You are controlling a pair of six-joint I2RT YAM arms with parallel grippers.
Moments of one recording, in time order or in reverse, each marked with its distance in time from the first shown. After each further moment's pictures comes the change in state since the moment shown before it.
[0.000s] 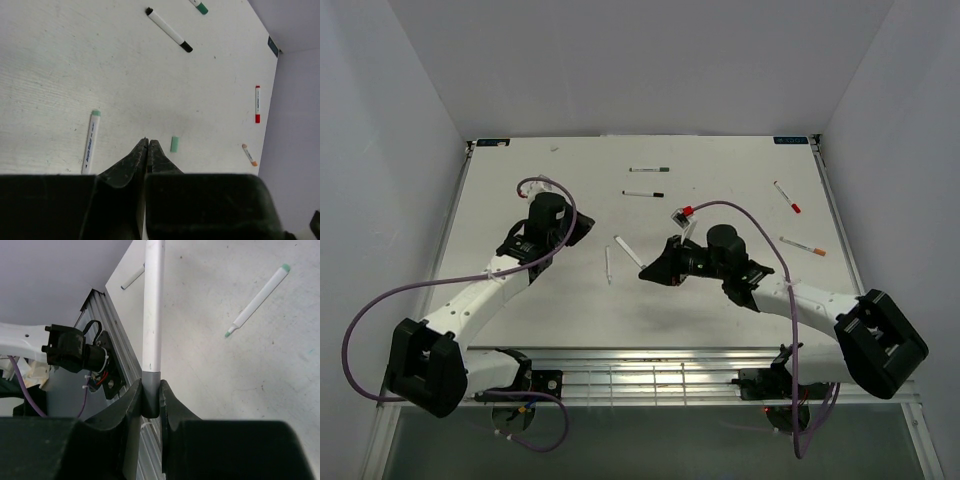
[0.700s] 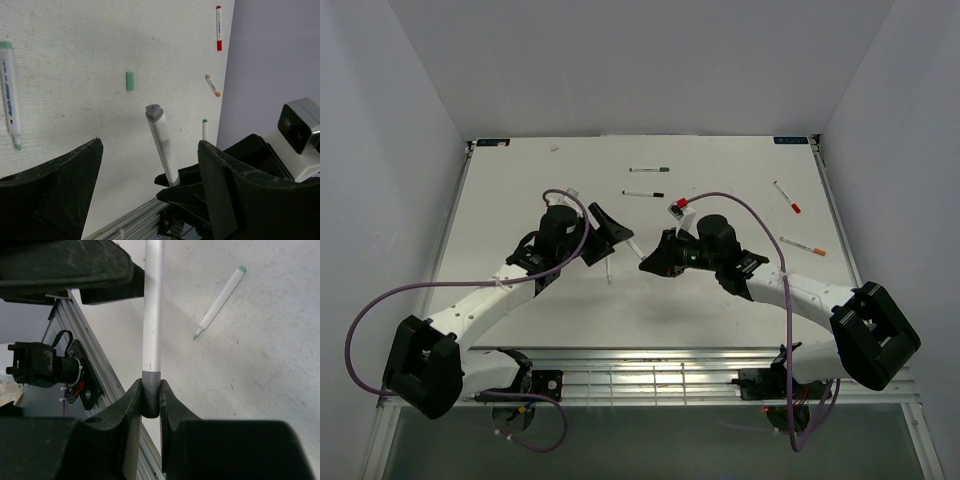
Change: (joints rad) left arm -0.087 -0.023 -0.087 0.105 0.297 -0.071; right arm -0.001 0.042 0.112 -0.194 0.123 -0.074
